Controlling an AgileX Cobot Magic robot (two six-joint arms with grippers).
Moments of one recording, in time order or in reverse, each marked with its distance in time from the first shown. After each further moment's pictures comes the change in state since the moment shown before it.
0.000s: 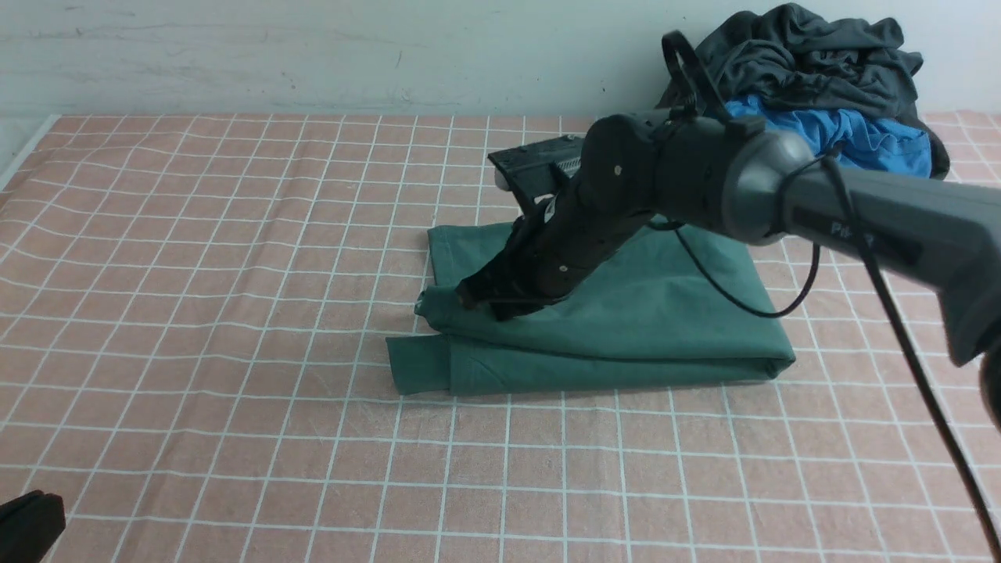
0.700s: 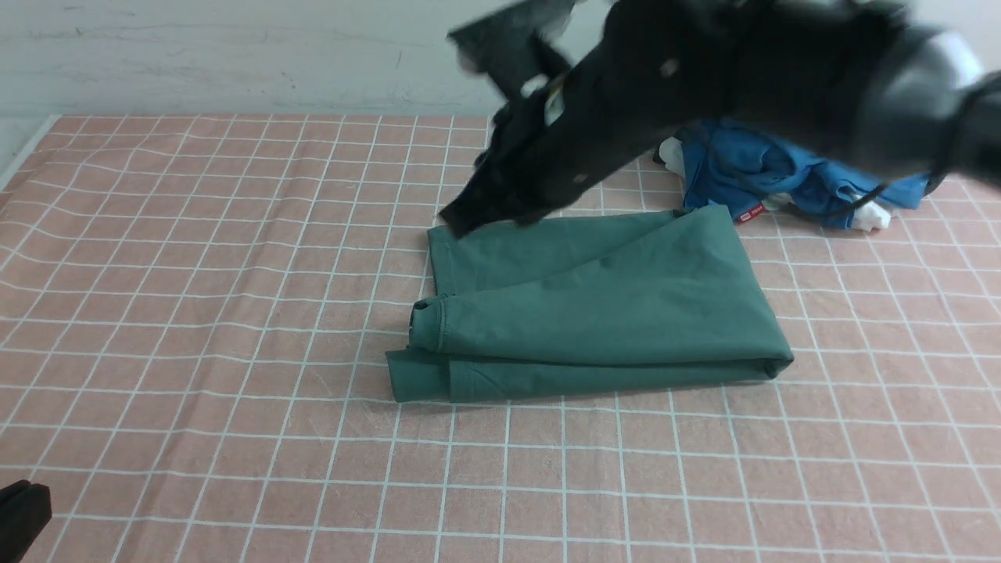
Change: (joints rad) right arm 0.082 -0.419 0.003 -0.339 0.176 0.014; left arm -0.013 0.000 0.006 0.067 -0.022 0.001
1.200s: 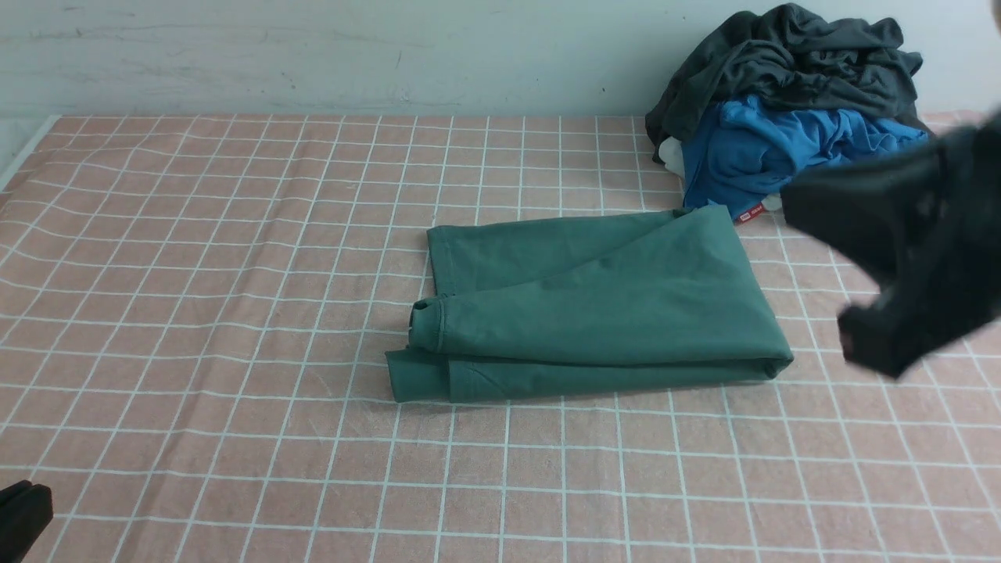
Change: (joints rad) right arm 0.000 -0.883 0.953 -0.139 -0.522 0.187; left arm -0.003 0.000 0.000 0.004 -0.001 0.000
